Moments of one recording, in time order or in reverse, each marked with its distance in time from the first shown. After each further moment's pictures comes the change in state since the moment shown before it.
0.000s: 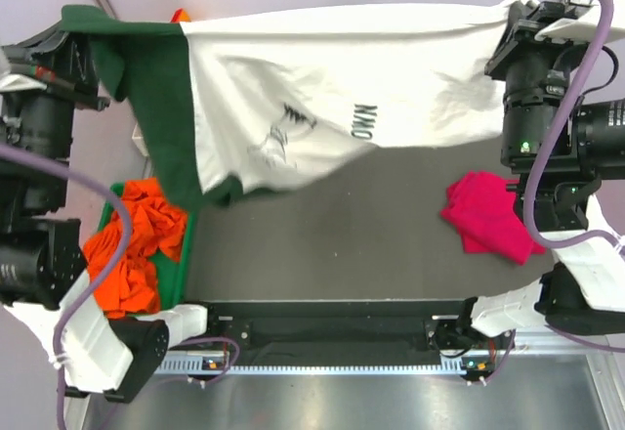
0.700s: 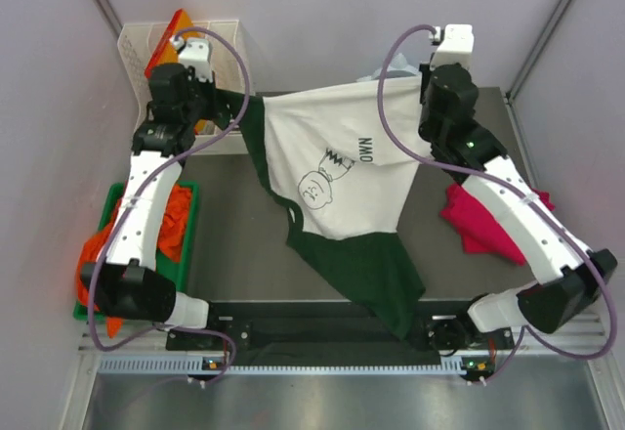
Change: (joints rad) left arm 0.000 0.181 -0.823 0.219 -0.005 0.048; right arm -0.575 0.049 -0.549 -0.347 -0.307 0.675
